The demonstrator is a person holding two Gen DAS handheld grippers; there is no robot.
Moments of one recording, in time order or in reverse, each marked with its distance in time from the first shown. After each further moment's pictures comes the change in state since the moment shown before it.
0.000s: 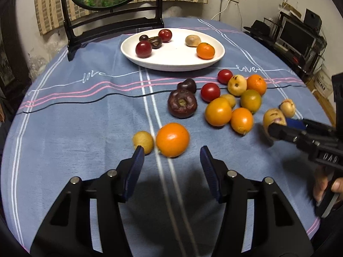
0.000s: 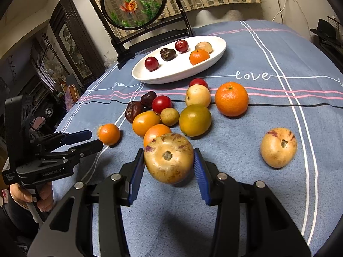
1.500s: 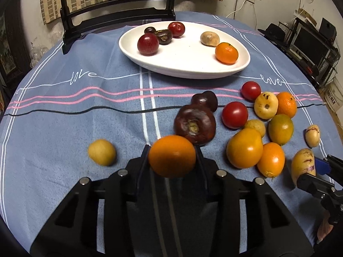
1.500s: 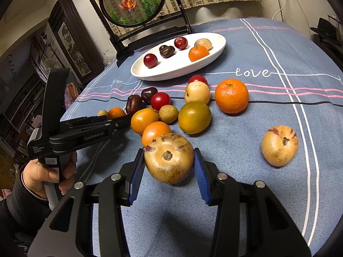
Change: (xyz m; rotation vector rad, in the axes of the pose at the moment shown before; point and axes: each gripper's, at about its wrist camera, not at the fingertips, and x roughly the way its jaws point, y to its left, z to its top) left arm 0.063 0.008 0.038 -0.088 0.033 0.019; right arm 0.003 0.001 -0.001 0.002 0.014 -0.007
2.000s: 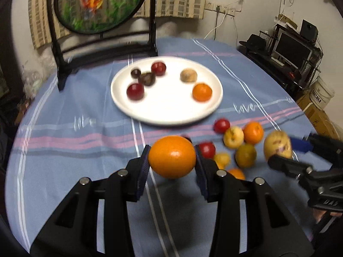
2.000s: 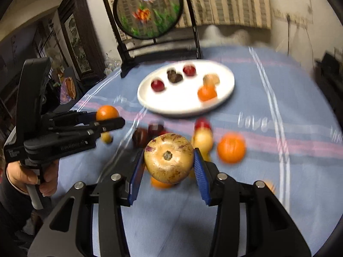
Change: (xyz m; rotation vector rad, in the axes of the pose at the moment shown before) left arm -0.059 -0.013 0.048 0.105 -0.118 -0.056; right arm -0.017 0.035 0.064 -0.160 -0.061 -0.087
